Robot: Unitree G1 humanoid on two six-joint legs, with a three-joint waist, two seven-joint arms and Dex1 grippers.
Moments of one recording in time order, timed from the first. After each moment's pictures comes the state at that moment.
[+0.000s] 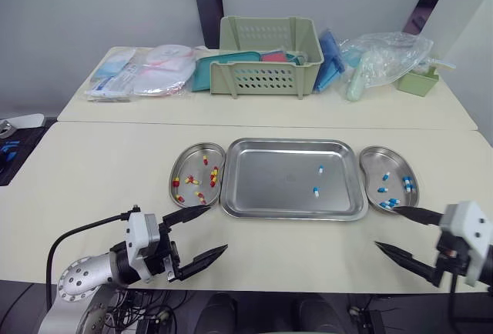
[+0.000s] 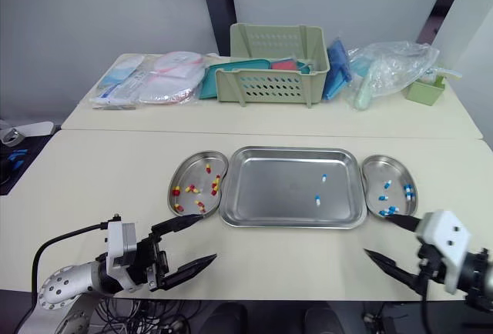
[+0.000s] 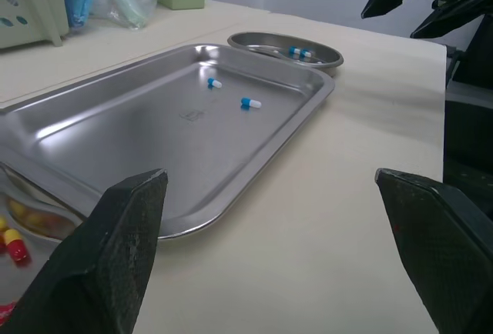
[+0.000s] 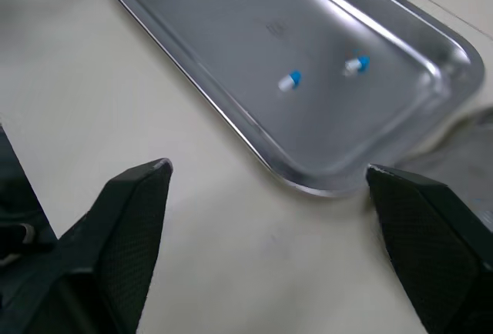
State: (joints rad) left arm 0.30 0.56 0.18 -0.39 -0.55 0.04 -1.10; right arm 0.47 -0.80 -0.48 -0.78 0.57 0.50 0.85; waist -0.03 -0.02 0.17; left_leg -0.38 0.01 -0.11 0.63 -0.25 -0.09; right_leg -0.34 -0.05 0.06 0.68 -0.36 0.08
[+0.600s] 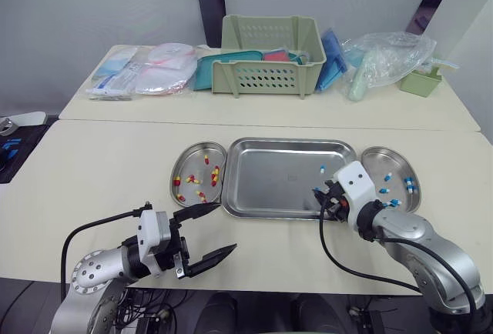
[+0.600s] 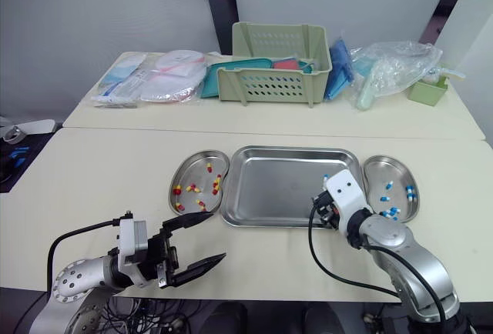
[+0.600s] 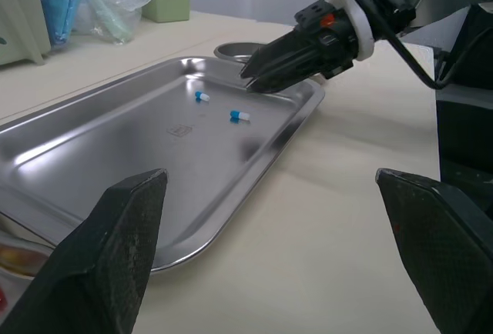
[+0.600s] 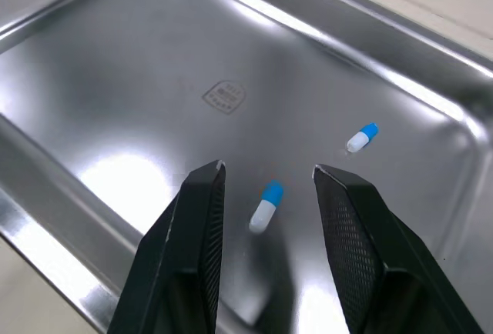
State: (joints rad) left arm 0.26 0.56 0.11 -0.38 -0.52 0.01 -1.10; right arm -0.14 -0.51 0.14 -0.70 0.29 1.07 0.25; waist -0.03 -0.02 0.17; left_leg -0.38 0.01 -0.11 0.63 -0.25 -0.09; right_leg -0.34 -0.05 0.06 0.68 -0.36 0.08
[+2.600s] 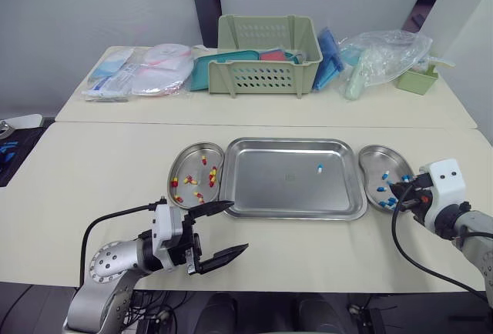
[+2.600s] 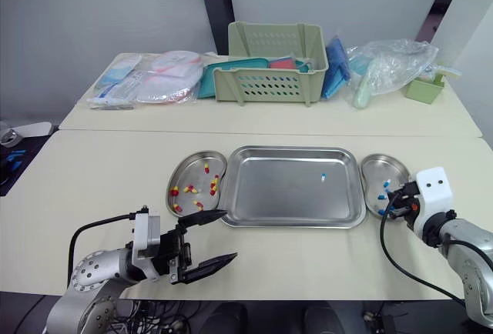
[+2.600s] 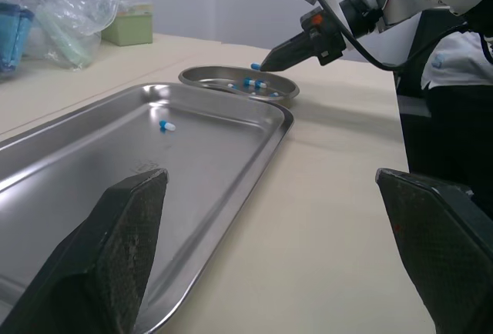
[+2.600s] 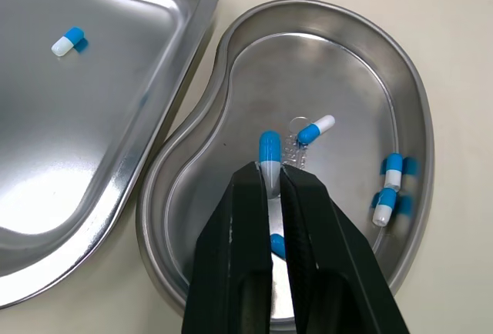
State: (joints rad) left arm 0.19 0.55 0.03 -0.35 -0.55 0.03 -1.11; right arm 0.03 -0.62 -0.39 -0.56 0.38 1.01 0.43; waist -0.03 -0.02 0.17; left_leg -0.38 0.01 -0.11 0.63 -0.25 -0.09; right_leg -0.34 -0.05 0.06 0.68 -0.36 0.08
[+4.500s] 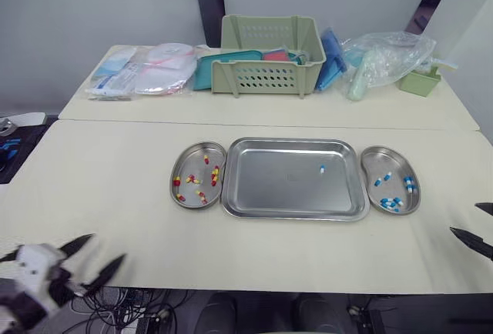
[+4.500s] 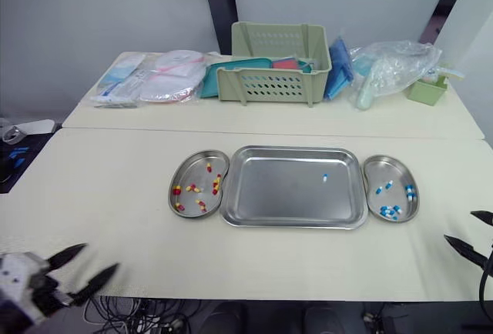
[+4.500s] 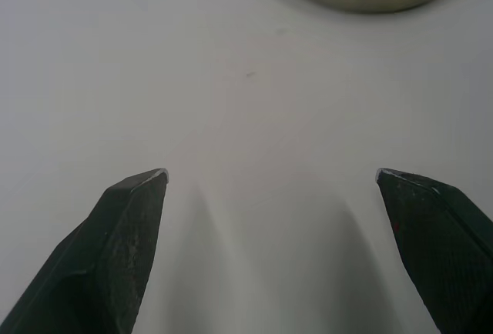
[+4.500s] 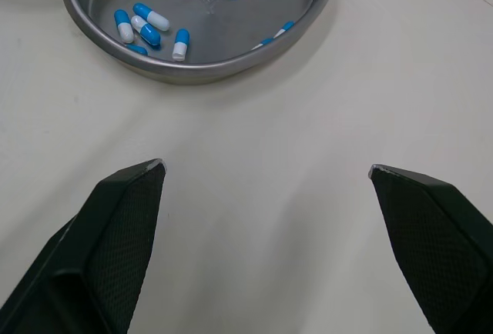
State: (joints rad) left arm 0.59 0.62 0.51 -0.21 -0.49 -0.02 -0.97; right arm 0.35 -0.94 -0.64 0.10 0.31 0.10 1.09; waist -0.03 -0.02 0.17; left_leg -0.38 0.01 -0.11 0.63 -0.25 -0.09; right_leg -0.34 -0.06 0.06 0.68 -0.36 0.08
